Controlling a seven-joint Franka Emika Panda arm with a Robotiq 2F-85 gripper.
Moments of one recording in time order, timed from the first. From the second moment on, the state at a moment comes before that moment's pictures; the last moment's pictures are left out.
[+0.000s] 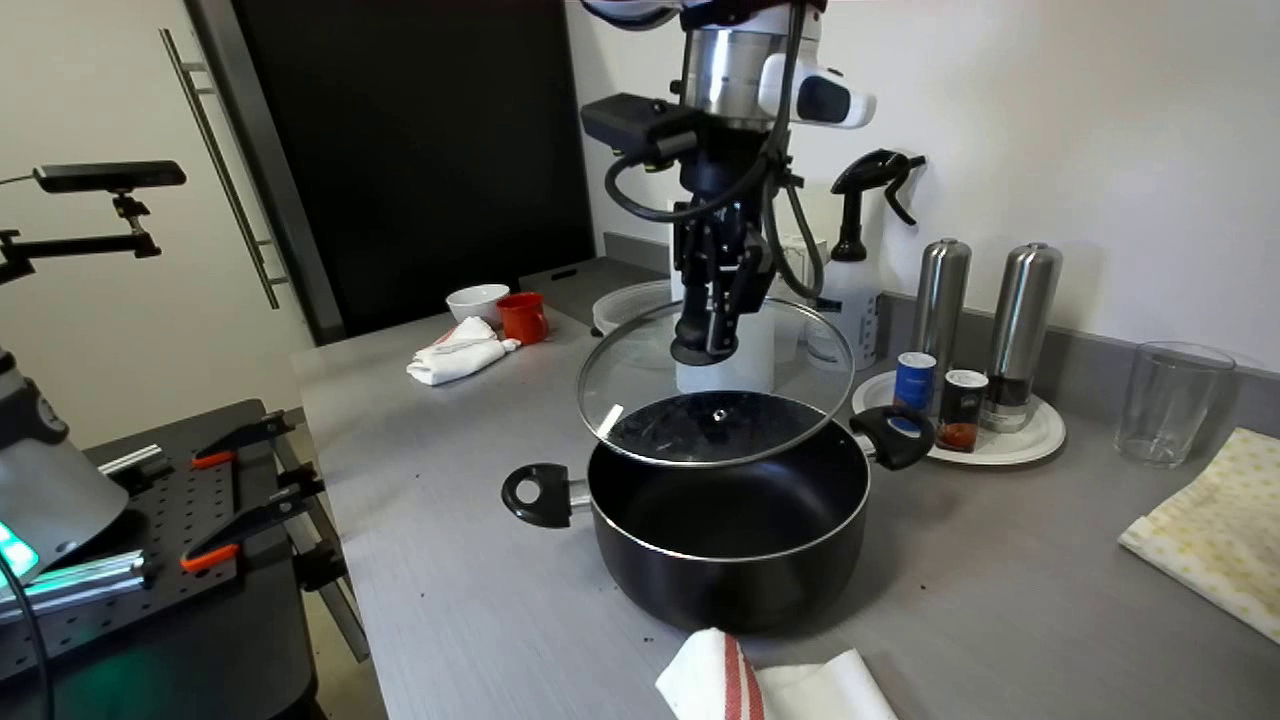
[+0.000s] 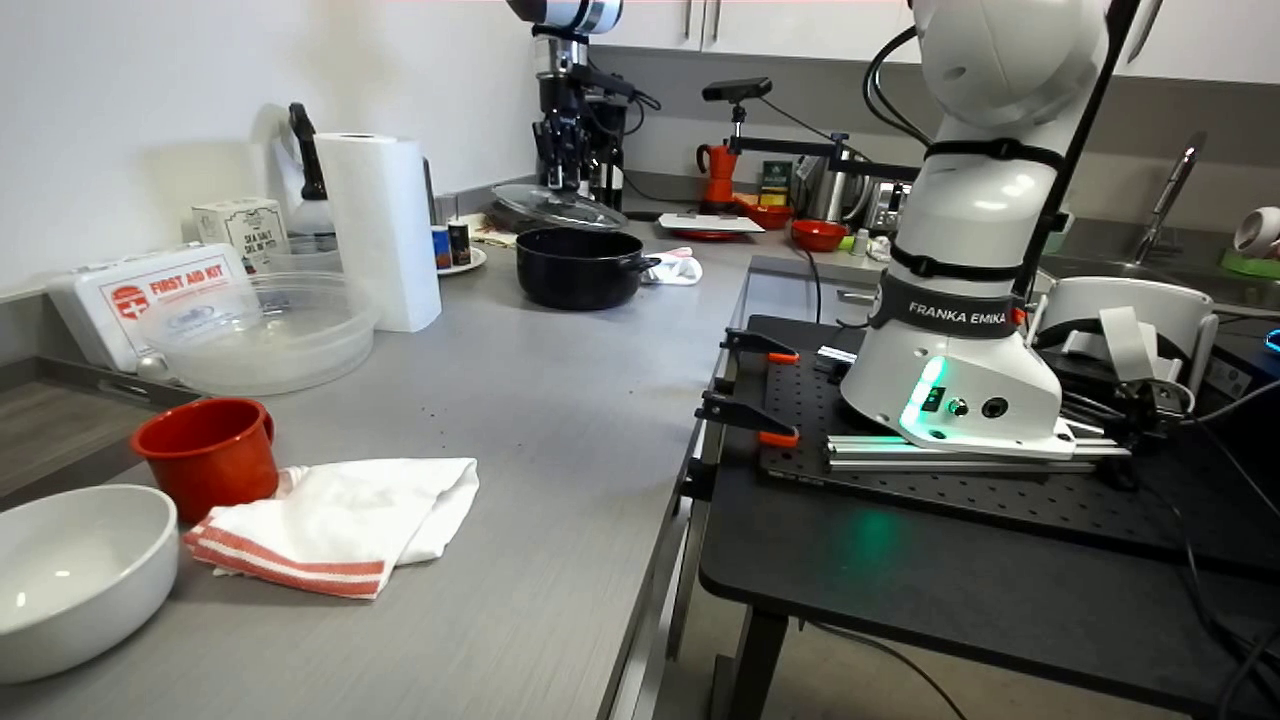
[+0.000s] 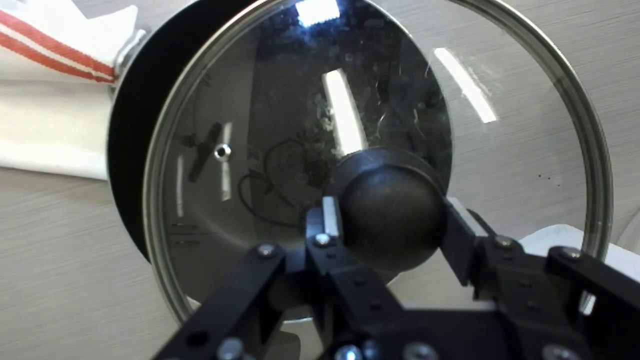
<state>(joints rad) -0.48 0.57 -0.16 -1.56 0.14 1.97 -0.40</state>
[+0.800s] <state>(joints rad) -0.51 0.71 -0.17 -1.39 0.14 1.87 -0.33</state>
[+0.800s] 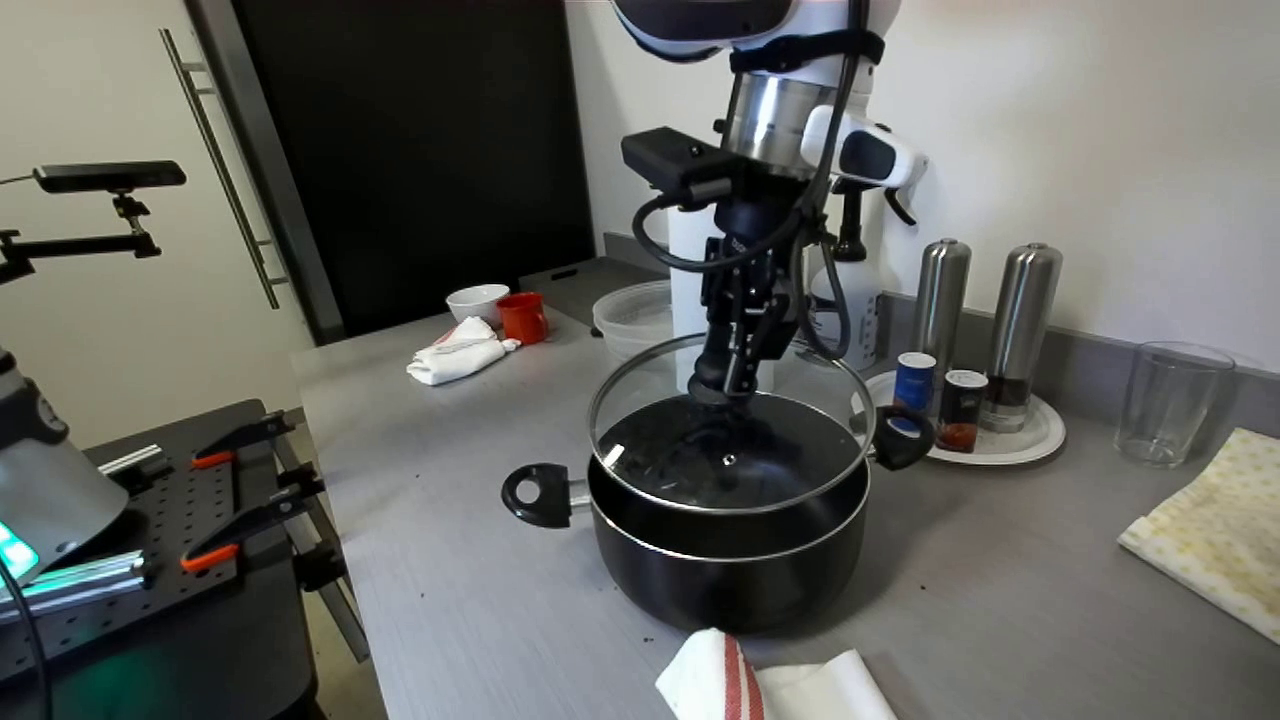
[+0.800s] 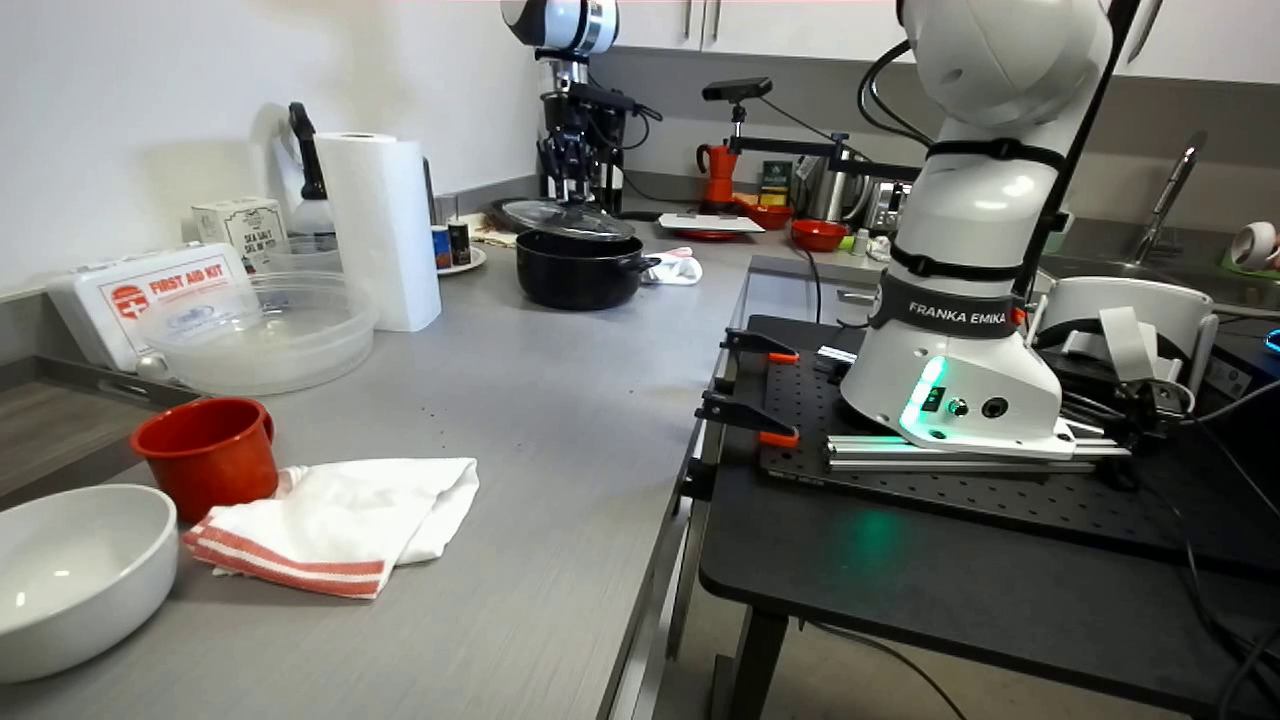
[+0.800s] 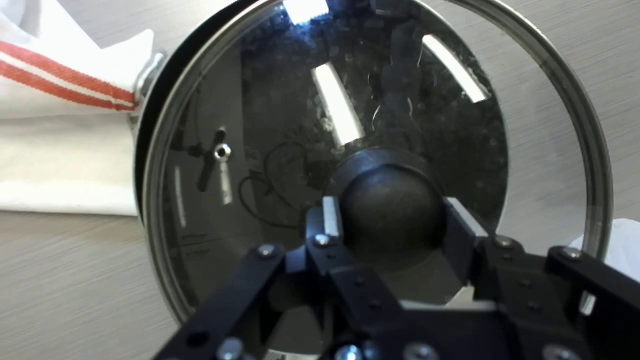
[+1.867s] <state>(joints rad) -0.52 0.82 -0.18 -1.27 0.12 1.79 -0.29</state>
